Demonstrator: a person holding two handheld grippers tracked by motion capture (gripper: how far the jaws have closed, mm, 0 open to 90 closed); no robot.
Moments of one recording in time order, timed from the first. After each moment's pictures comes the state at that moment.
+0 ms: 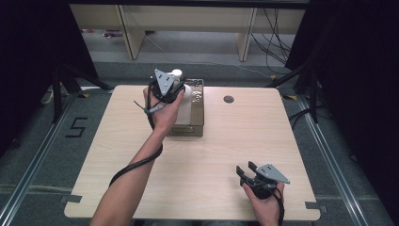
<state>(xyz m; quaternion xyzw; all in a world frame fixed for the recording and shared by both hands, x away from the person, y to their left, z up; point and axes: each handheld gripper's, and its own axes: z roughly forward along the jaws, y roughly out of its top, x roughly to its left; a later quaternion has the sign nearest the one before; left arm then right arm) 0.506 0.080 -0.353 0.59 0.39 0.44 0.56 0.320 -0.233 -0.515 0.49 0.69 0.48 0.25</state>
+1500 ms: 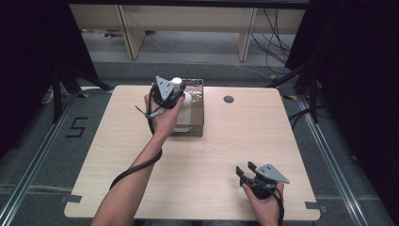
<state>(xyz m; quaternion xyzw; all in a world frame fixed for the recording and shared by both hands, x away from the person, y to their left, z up) 0.508 0.082 -0.379 0.60 0.41 0.41 0.55 0.319 -0.234 -0.514 0.48 0.69 0.47 0.26</state>
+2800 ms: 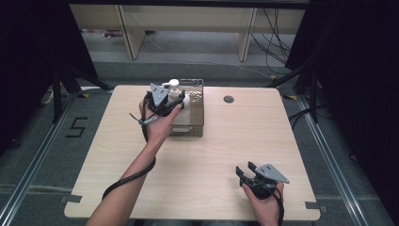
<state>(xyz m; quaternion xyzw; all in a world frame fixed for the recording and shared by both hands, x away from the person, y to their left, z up) 0.486 0.097 -0.388 0.61 0.43 0.37 0.55 0.317 -0.231 -0.514 0.50 0.69 0.47 0.24</state>
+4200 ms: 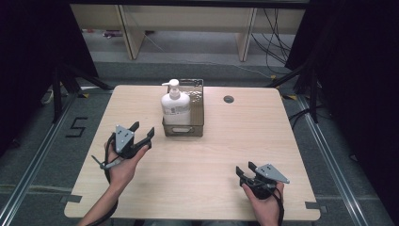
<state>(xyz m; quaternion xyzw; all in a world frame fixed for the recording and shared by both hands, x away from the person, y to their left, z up) 0.385 0.192 -0.462 0.63 0.44 0.37 0.52 0.317 -0.231 -0.514 0.51 0.68 0.47 0.24</state>
